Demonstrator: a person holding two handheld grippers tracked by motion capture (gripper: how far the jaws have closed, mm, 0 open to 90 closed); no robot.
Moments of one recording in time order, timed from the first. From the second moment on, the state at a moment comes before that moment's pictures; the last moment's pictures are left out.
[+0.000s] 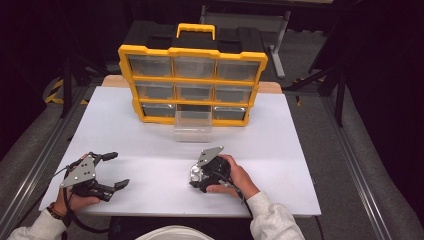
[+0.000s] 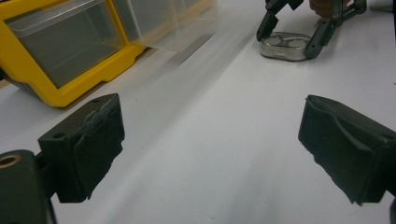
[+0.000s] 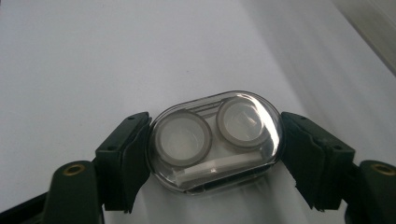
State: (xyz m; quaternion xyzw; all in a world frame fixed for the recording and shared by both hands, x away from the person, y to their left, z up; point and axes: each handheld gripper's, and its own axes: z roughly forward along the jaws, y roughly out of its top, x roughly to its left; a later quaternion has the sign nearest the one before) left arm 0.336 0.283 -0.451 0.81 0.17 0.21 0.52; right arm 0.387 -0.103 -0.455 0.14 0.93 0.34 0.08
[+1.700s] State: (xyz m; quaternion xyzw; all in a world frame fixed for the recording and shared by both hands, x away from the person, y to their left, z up) left arm 0.336 0.285 -0.451 0.81 0.17 0.21 0.52; right arm 0.352 -0.127 -0.406 0.13 0.86 0.41 0.26
